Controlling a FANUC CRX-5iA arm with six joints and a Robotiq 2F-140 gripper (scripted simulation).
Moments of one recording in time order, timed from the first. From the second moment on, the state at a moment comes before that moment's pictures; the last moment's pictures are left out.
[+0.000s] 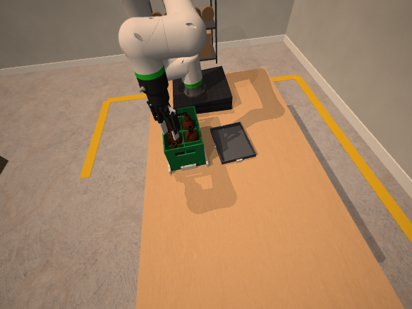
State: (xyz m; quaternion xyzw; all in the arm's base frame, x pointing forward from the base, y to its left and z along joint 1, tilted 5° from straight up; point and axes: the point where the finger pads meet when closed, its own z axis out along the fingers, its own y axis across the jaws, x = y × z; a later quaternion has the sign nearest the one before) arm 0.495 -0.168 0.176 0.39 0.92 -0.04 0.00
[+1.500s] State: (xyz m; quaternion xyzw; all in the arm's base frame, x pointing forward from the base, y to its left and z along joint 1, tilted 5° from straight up) arm 0.495 -0.166 0.180 0.39 0.92 -0.04 0.00
